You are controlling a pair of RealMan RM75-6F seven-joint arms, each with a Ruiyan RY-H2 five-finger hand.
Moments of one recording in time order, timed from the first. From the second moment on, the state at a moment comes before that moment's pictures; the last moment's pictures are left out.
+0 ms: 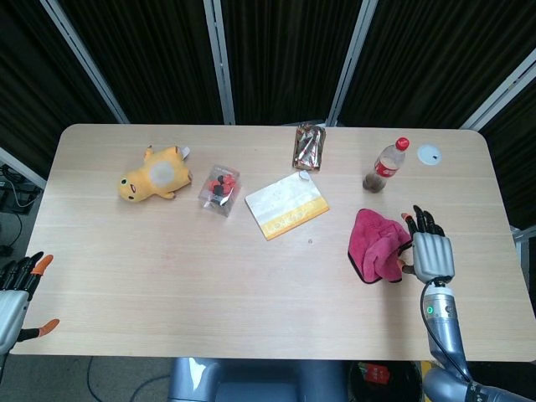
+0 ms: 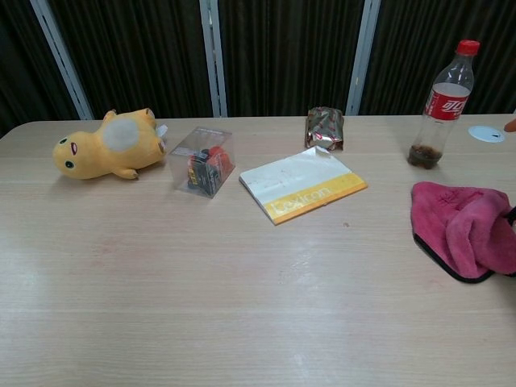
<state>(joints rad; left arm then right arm) -0.04 -1.00 0.05 -1.78 1.51 1.43 0.13 0.37 -1.43 0.22 -1.57 -1.03 1.26 -0.45</state>
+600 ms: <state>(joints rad) -0.03 -1.01 0.05 -1.76 1.54 1.45 0.11 0.17 -1.19 0.02 -1.74 -1.43 1.49 -0.30</state>
